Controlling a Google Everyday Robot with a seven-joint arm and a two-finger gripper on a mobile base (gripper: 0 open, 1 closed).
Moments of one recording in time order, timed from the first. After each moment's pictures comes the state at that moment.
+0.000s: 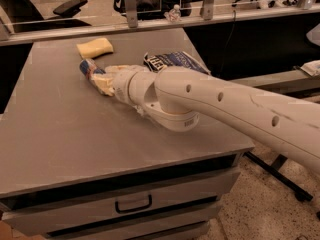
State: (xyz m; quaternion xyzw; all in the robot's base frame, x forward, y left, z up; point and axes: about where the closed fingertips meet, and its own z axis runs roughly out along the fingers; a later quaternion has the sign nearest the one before) arm 0.625 0.140 0.876 -0.33 0.71 0.22 0.58
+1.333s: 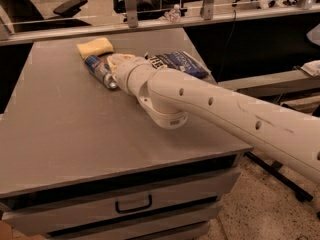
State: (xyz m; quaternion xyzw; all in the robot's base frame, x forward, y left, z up) arm 0.681 0.123 0.890 -0.27 0.70 0.16 0.64
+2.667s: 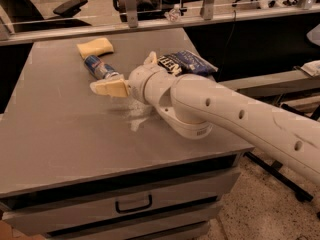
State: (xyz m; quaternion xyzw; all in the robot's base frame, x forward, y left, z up) arm 0.636 0.092 0.894 -0.29 0.70 0.19 0.63
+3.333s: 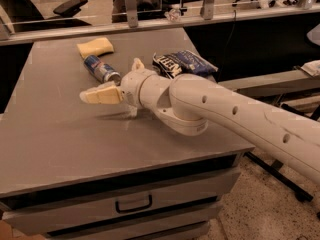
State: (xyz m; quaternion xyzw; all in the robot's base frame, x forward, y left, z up) arm 0.622 0.125 0.878 -0.33 0.68 0.26 0.60
